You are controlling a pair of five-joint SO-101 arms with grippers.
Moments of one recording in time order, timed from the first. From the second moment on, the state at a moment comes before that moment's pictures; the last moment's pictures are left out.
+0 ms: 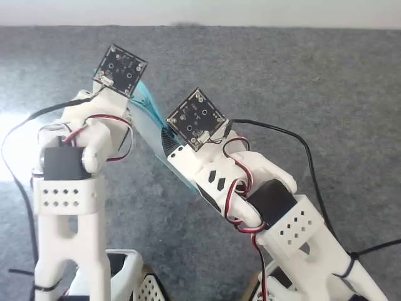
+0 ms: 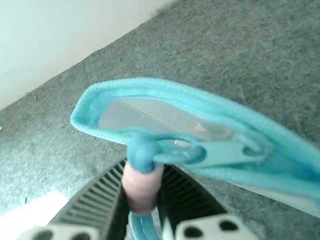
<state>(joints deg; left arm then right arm) -5.1 -36.1 20.4 74.0 -23.6 -45.5 -41.9 29.4 46.9 9.6</state>
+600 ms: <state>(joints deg) -2.8 -36.1 19.6 77.5 -26.0 -48.9 -40.3 29.3 46.4 6.0</state>
